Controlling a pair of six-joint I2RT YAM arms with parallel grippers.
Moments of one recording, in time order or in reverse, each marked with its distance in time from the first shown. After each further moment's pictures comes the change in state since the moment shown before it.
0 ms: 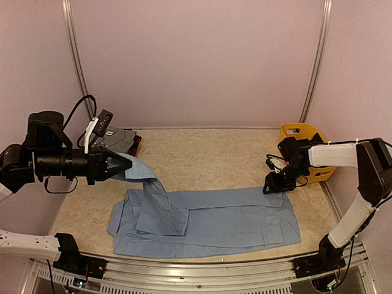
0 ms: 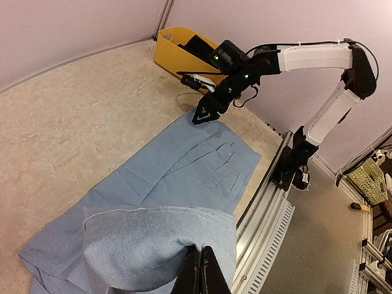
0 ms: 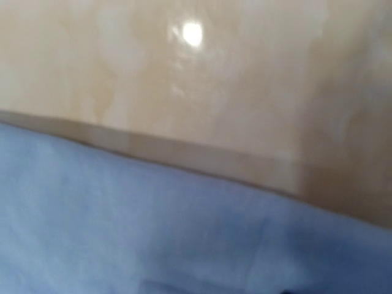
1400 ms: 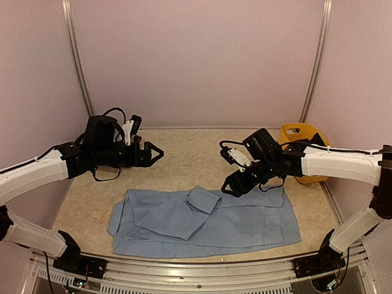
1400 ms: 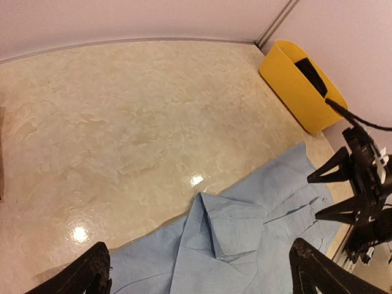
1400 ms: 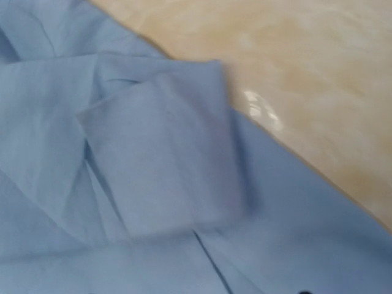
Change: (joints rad) left arm 0.254 0.451 -0.146 0.460 -0.057 -0.053; right arm 0.492 -0.174 0.120 0.082 0.058 0.000
